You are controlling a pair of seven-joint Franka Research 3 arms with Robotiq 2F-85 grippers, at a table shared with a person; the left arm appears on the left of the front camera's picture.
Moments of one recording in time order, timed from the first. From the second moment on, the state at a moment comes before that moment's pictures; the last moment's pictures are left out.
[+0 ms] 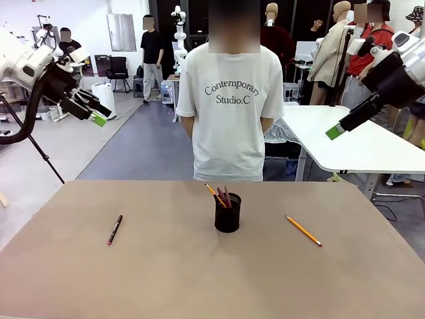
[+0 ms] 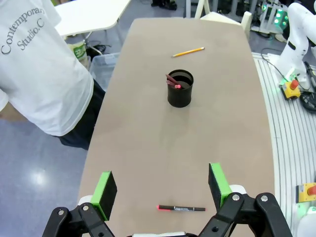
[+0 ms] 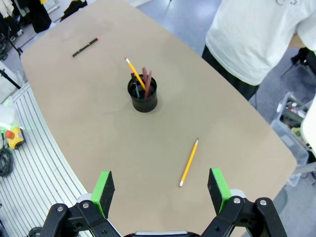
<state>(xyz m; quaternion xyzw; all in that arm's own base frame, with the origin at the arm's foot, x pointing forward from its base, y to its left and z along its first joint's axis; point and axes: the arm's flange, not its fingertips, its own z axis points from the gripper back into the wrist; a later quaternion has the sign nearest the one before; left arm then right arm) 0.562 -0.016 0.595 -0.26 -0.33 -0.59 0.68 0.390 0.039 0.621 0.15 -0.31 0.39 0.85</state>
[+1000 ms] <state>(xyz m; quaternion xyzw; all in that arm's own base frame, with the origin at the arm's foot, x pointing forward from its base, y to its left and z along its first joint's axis) 0.562 -0.016 0.595 -0.26 -0.33 -0.59 0.68 0.428 0.096 0.527 0.03 -0.14 0.41 0.90</state>
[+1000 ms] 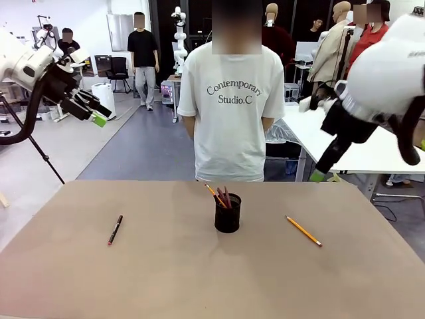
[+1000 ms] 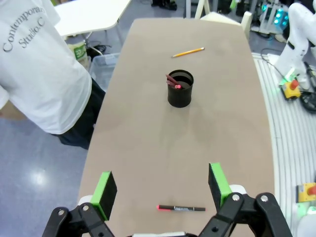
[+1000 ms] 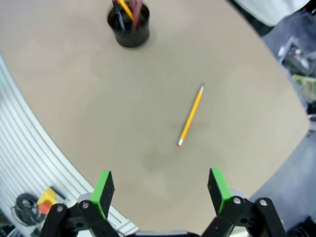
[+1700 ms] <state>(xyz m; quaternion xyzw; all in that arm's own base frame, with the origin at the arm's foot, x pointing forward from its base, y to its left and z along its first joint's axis) 0.562 -0.016 0.595 -0.26 -0.33 -0.59 0.68 0.416 0.086 0.435 -0.04 -0.14 0.36 0.92</state>
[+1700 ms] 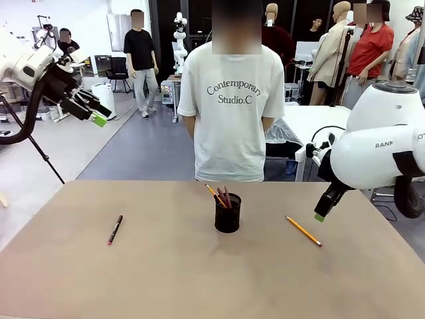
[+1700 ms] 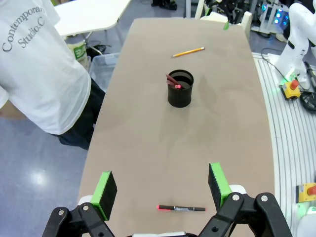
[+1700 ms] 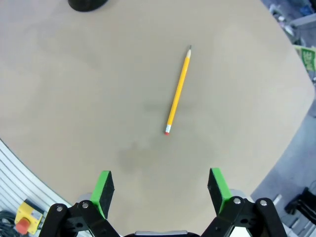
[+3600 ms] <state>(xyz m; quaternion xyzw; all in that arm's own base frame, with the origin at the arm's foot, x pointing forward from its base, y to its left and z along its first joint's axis) 0.562 -0.016 0.595 -0.26 -0.33 -0.59 0.68 0.547 0.119 0.309 -0.03 -0.06 0.27 0.96</state>
